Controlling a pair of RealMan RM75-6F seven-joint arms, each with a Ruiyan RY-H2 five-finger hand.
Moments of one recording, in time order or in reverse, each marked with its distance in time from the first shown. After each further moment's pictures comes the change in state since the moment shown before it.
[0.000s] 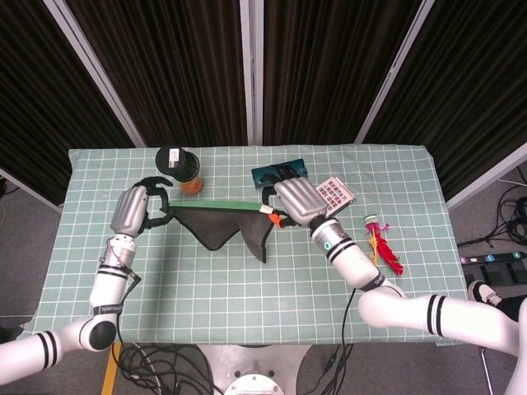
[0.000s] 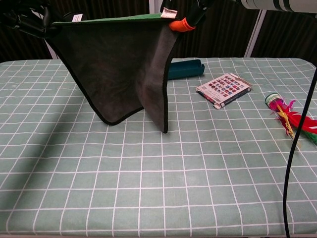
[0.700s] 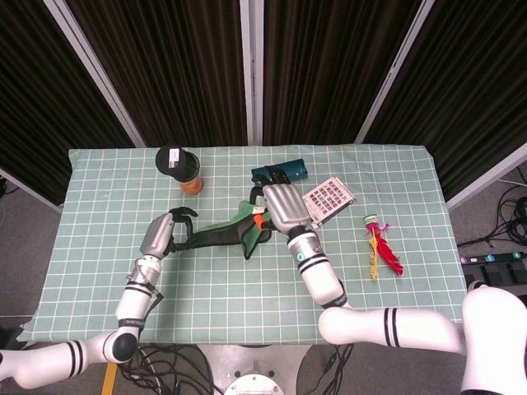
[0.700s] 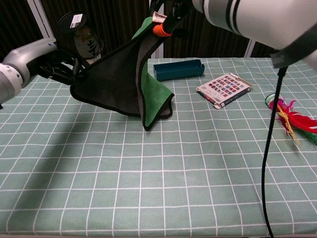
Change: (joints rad) left arm 0.026 -0.138 0.078 0.038 -0.017 -0.050 -0.064; right arm 0.016 -0.231 0.068 -0.046 0.188 0.307 -0.233
